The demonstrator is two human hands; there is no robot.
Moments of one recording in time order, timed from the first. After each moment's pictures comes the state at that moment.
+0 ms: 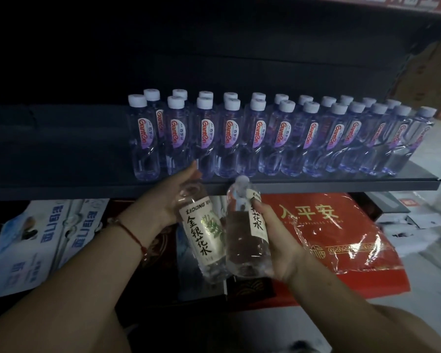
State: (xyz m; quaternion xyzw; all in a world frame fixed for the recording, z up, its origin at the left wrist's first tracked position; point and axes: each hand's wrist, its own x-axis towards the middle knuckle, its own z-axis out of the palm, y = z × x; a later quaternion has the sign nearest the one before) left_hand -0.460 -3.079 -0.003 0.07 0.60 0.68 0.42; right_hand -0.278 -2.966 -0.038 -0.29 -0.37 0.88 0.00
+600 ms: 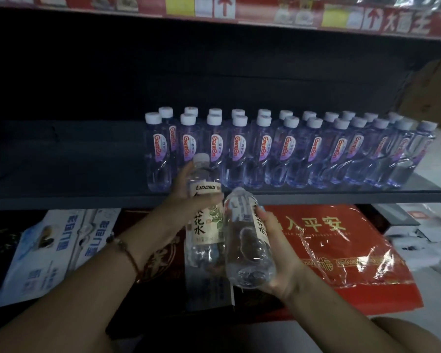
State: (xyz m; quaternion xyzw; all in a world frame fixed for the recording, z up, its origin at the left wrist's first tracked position) left_hand -0.438 -3.112 0.016 0.30 0.68 0.60 0.29; right_hand -0.280 -2.999 -0.015 -0.21 -0.25 0.94 0.00
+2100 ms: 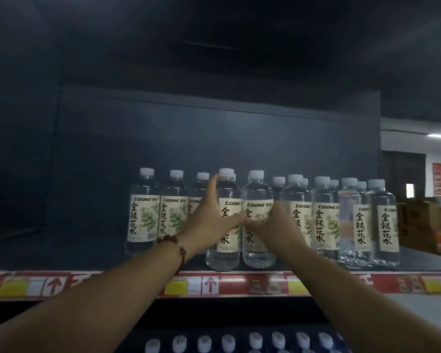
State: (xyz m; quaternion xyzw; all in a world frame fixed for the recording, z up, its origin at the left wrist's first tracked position) left_hand -0.495 -2.999 0.377 0.52 0.69 0.49 -0.13; right_hand -0.388 -2.876 0.366 -0.24 -0.81 0.31 0.44
